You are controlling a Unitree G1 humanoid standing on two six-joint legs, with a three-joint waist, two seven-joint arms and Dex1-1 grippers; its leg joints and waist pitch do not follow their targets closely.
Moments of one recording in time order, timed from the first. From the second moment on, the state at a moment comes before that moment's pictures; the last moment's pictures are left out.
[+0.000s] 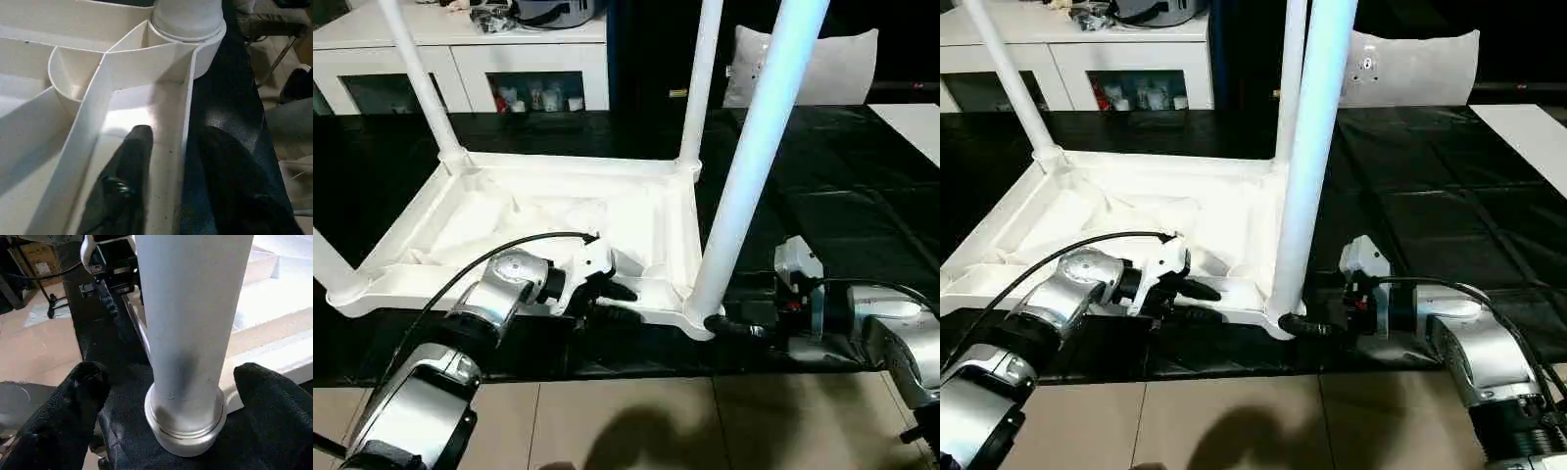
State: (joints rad) left arm -0.71 0.33 -0.35 0.86 -0.06 -0.08 -1.31; right arm -0.27 -0.60 0.09 0.12 0.33 0.34 1.20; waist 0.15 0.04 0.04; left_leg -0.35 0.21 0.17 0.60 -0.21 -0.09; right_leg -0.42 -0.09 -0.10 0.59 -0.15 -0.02
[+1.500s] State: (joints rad) left arm -0.68 0.29 -0.31 0.80 0.00 0.04 -1.25; right arm -0.30 -0.41 0.08 0.19 0.26 0.40 0.95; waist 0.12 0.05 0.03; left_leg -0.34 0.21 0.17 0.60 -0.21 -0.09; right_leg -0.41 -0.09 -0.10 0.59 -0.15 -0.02
